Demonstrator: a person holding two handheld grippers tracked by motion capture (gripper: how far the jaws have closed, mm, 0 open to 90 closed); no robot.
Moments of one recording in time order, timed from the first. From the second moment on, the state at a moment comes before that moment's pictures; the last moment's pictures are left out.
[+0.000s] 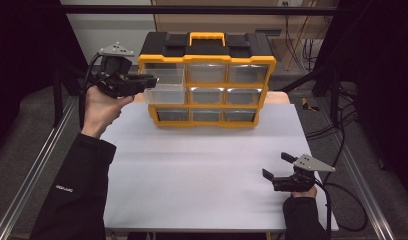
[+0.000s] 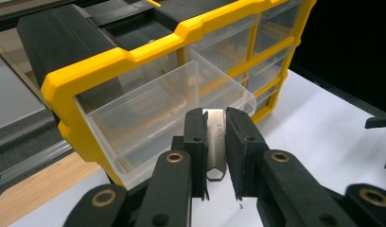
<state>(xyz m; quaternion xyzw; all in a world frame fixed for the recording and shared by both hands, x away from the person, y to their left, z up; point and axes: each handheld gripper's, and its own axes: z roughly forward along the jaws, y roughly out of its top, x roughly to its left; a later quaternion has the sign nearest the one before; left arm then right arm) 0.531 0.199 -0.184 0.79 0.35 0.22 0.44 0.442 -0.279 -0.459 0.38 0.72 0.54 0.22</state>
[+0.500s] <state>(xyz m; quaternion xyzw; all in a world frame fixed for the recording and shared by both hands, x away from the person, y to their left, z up) 0.546 0.197 -0.181 0.79 0.36 0.23 0.43 0.443 -0.280 -0.459 0.38 0.72 0.54 0.22</state>
